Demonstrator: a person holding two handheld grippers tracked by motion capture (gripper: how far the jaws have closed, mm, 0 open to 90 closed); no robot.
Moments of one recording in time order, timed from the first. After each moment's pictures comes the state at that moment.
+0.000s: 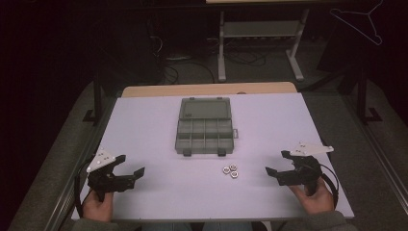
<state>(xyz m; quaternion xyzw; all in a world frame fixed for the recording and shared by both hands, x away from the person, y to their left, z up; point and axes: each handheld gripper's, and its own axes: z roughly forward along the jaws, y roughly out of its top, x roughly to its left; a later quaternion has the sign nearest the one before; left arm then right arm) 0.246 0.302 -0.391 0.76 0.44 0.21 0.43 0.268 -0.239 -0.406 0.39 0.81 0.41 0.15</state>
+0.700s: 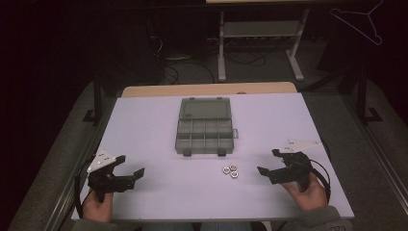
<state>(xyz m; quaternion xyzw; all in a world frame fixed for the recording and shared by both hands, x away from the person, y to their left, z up) 0.245 0.302 -0.393 0.76 0.44 0.21 0.43 0.278 -0.217 -0.401 0.36 0.83 0.40 0.13</state>
